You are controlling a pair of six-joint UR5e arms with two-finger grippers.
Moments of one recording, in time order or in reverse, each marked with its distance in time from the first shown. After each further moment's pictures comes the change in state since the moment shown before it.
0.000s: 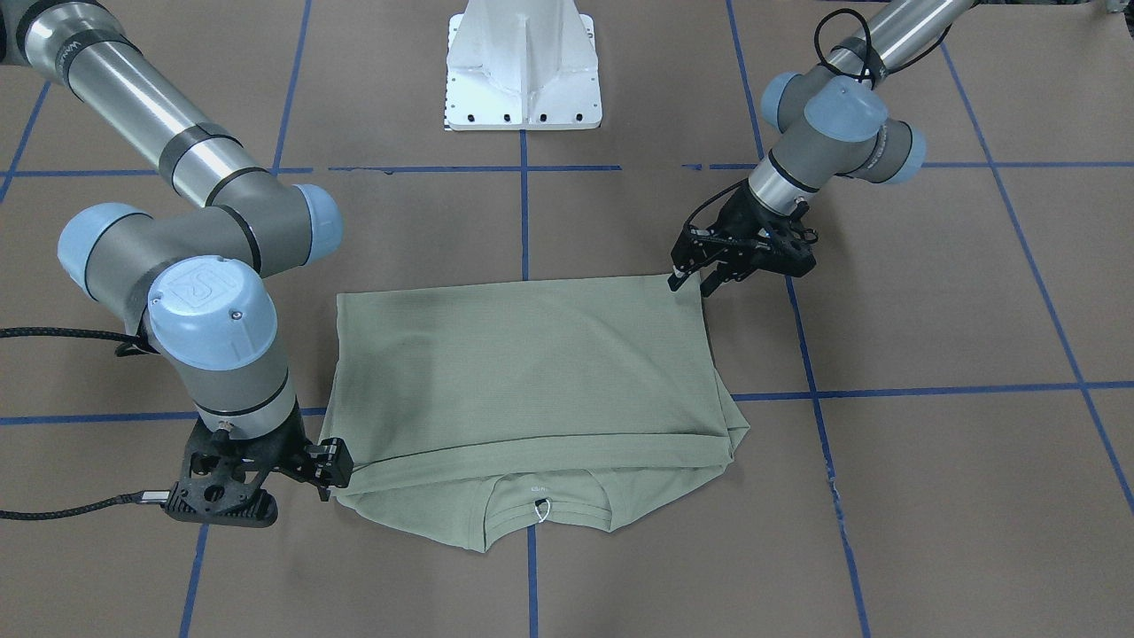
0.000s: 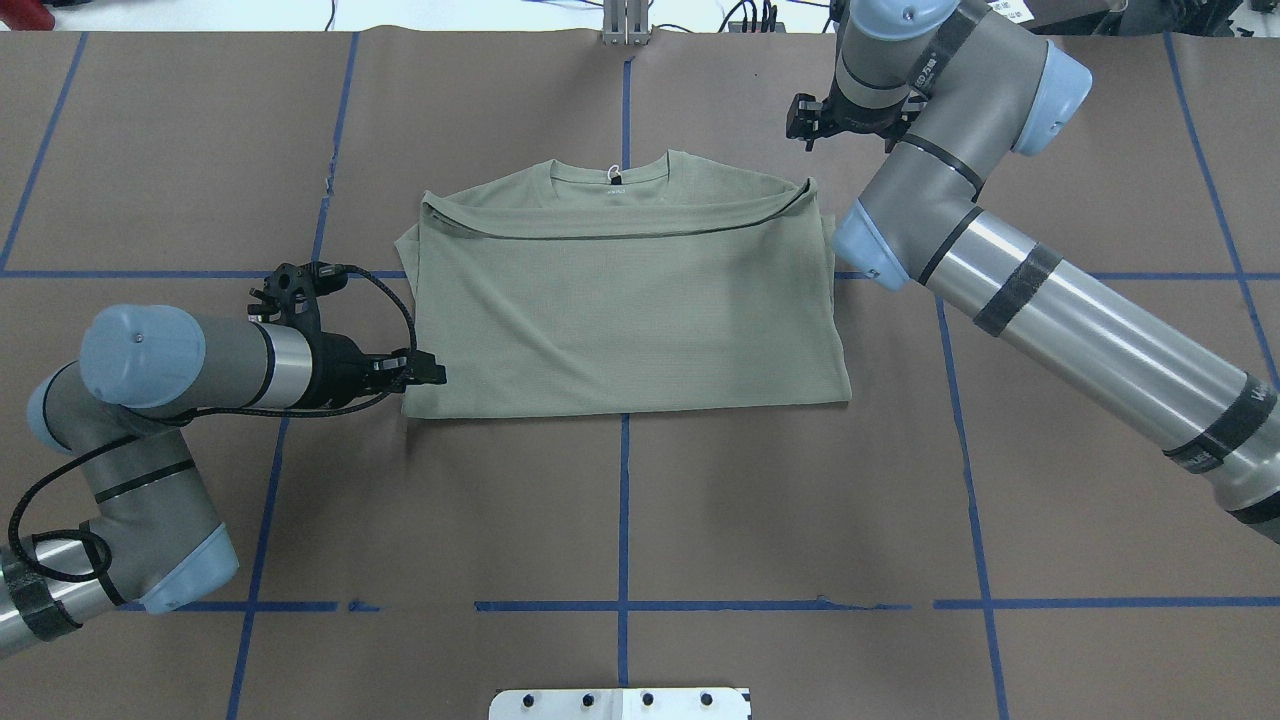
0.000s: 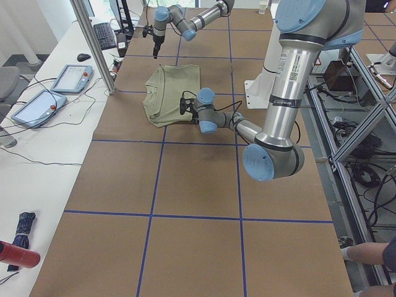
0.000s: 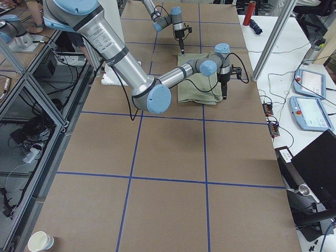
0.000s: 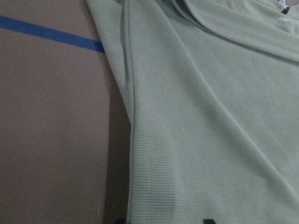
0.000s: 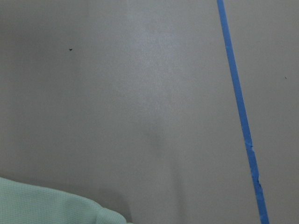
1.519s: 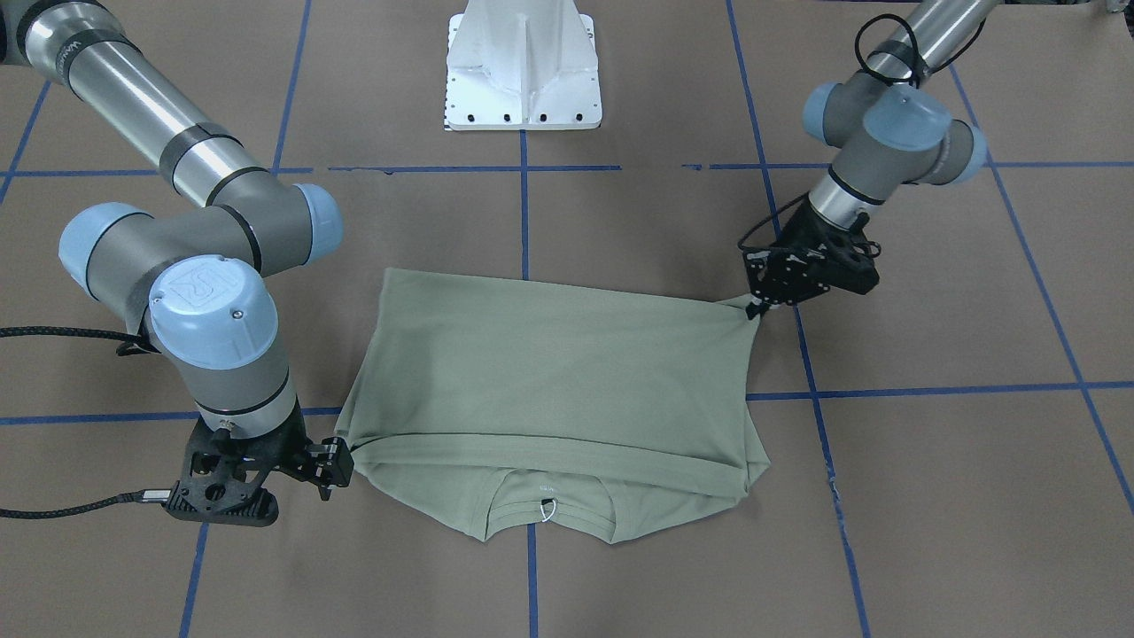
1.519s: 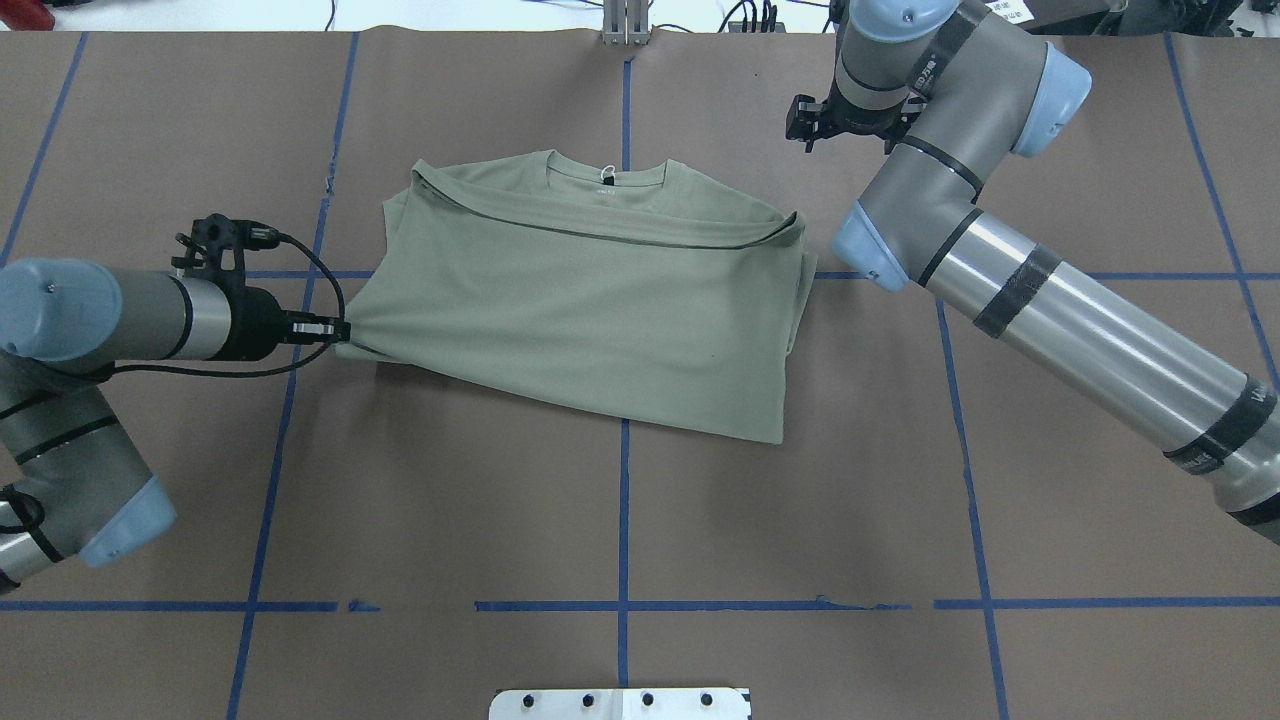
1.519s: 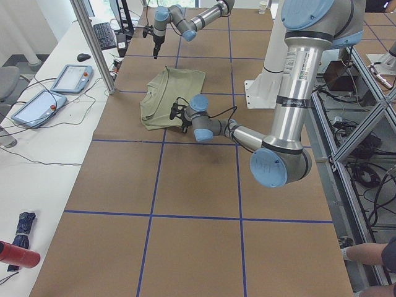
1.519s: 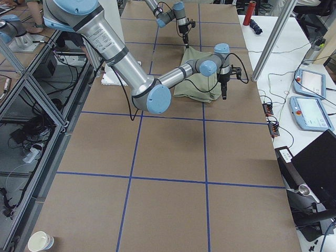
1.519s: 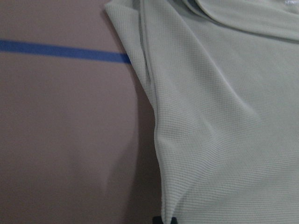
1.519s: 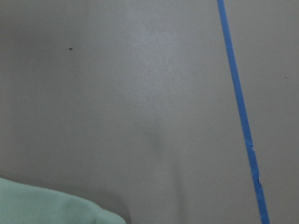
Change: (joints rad) left arm -0.170 0.054 0.050 0.025 -0.011 0.397; right arm -0.001 -0.001 0.002 0.001 -0.001 0.002
